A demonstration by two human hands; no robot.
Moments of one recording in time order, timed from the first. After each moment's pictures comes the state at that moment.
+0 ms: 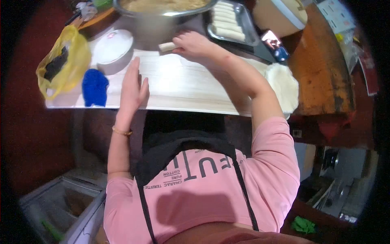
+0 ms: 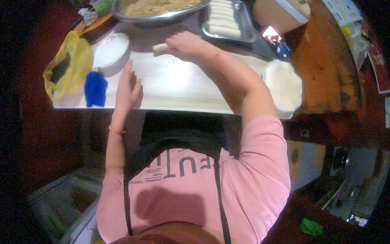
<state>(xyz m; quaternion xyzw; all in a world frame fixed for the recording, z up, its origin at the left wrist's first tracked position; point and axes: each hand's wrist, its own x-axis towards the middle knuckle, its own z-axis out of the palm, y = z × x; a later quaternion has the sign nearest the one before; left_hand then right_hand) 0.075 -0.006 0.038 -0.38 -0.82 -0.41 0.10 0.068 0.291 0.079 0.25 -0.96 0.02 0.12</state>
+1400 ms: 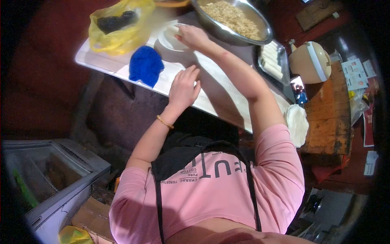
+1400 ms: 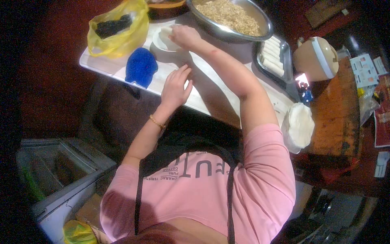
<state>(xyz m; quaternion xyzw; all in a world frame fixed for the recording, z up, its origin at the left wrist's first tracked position) 0.088 -0.022 0.018 -0.32 -0.85 -0.37 0.22 -0.073 0.107 0.088 0.19 -0.96 0.10 0.16</state>
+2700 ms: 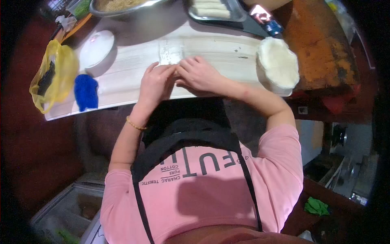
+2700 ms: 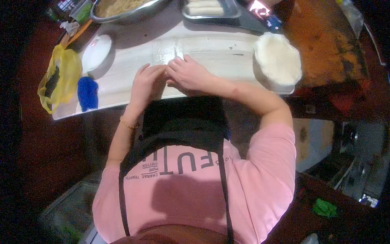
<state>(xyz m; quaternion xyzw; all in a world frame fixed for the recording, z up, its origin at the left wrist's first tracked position) 0.128 0.064 0.039 -0.55 -0.77 -0.31 0.10 0.229 0.251 0.056 0.22 -0.96 0.01 0.18</state>
